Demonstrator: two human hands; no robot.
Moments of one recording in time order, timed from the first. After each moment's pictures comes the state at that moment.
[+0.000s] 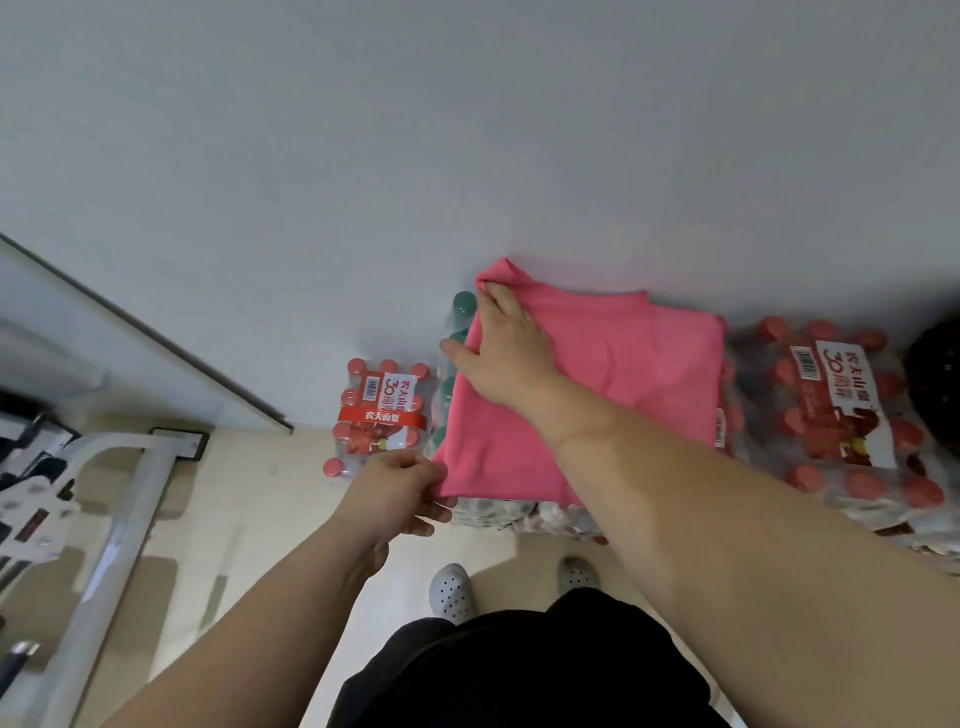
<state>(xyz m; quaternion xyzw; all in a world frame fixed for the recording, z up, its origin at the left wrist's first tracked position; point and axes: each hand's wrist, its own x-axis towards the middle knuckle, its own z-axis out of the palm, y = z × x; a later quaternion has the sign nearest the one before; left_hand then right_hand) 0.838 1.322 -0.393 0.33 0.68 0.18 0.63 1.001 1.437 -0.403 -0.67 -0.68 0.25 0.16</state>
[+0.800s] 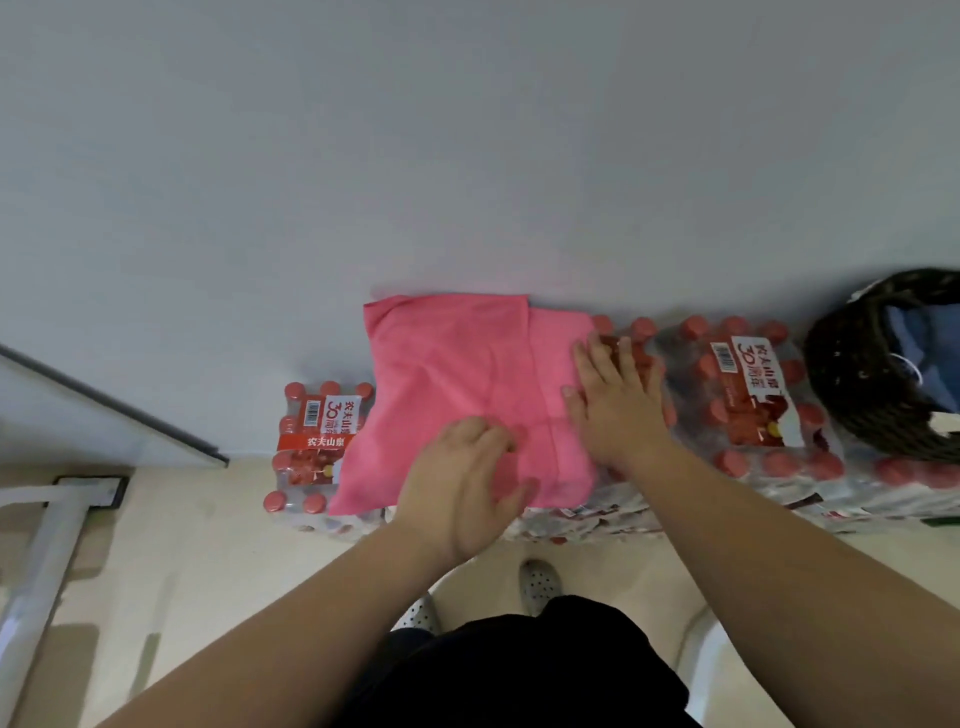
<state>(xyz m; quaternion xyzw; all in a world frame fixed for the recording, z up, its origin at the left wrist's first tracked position) 0.918 1.334 -0.399 0.86 0.43 0.20 0.20 1.153 1.362 -0.430 -0.76 -0.64 0.11 -0.06</state>
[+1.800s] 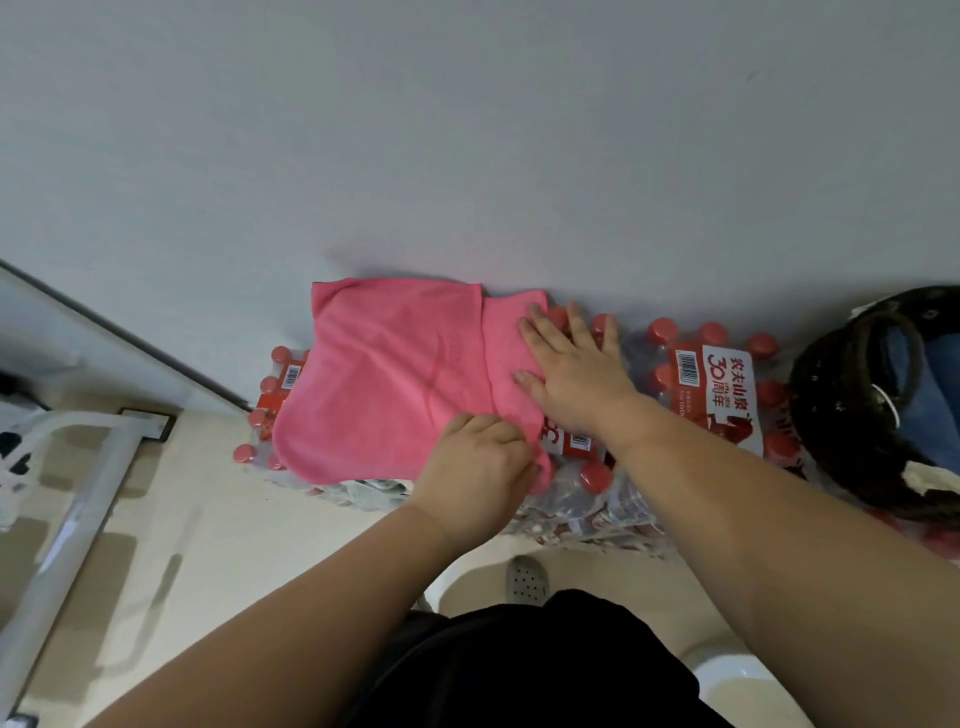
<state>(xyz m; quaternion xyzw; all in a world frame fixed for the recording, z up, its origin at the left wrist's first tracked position) 1.048 1.312 -0.415 0.88 0.43 0.14 0.09 1.224 1.399 -0.429 -0.61 -0.78 0.14 -0.09</state>
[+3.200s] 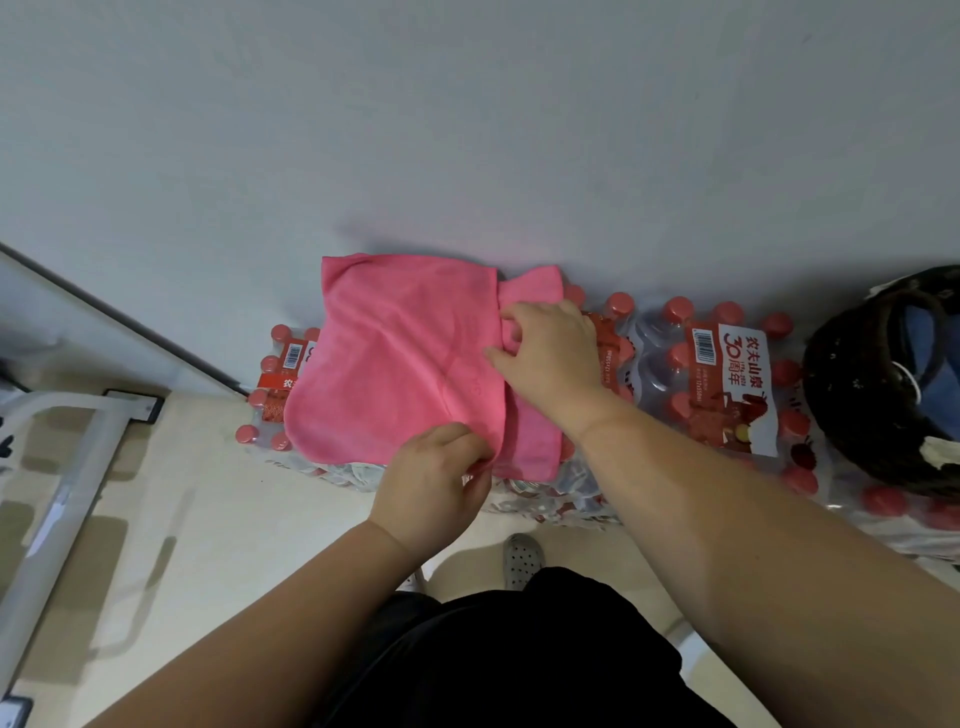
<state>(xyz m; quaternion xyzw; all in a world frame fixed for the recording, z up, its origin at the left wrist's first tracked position) 0.991 1.286 -0.423 0.81 0.49 0.25 0.21 1.160 1.388 -0.411 -0.69 -0.70 0.13 0.15</state>
